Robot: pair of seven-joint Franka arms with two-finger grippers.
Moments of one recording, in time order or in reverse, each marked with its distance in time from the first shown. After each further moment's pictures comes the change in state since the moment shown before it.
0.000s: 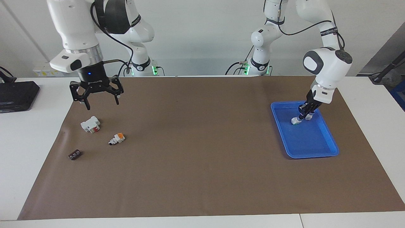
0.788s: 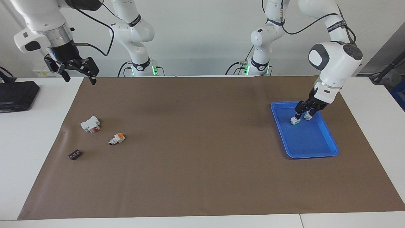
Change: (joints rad) left arm -0.140 0.089 -0.014 0.355 0.131 -0.339 0.005; right arm 0.054 -0.032 -0.155 0.068 0.010 -0.335 0.261
